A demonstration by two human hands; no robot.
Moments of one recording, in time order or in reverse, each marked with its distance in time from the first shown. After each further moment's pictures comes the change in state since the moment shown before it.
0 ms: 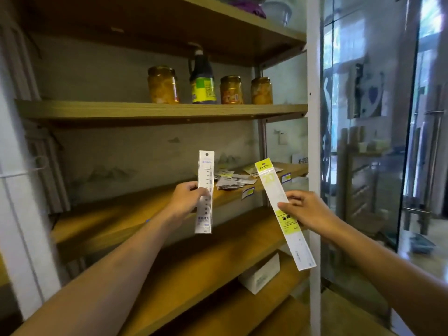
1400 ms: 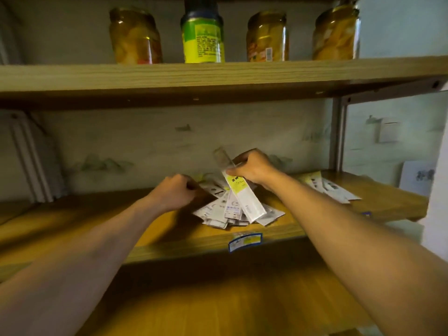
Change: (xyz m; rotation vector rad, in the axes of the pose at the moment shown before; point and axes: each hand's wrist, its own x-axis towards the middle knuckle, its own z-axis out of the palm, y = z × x) left_hand 0.218 -0.039 0.036 1.009 0.275 -0.158; right_hand 0.388 0.011 0.101 -0.032 -0.400 -0.325
